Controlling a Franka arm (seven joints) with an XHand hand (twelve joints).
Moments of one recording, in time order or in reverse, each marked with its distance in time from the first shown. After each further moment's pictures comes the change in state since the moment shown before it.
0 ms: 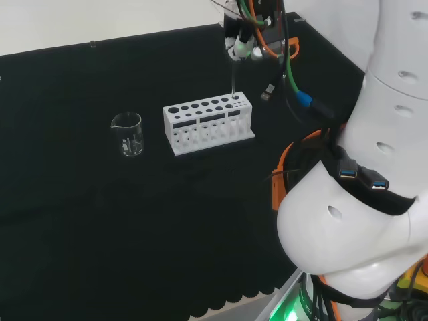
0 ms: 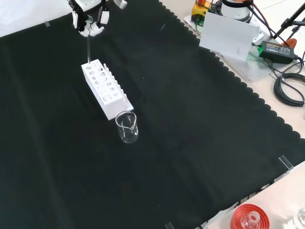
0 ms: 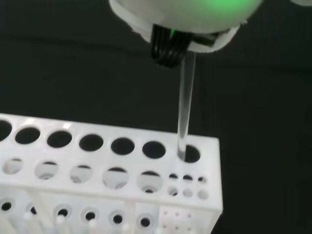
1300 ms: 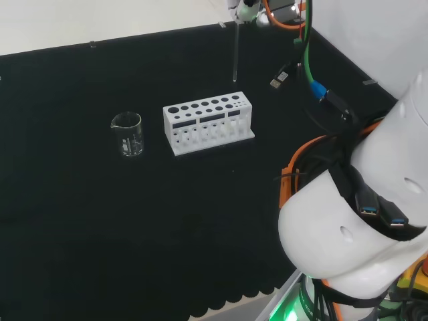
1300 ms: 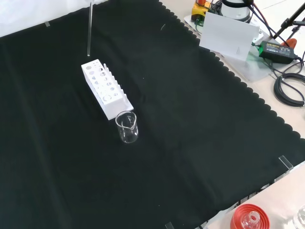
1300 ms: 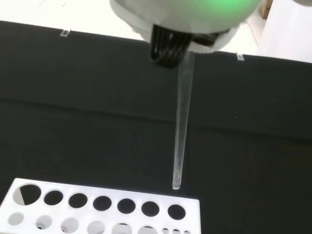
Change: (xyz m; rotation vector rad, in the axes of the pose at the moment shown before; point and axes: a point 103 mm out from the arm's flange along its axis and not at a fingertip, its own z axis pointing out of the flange) arm 0.007 -0.053 -0.097 -0.125 -0.031 0.028
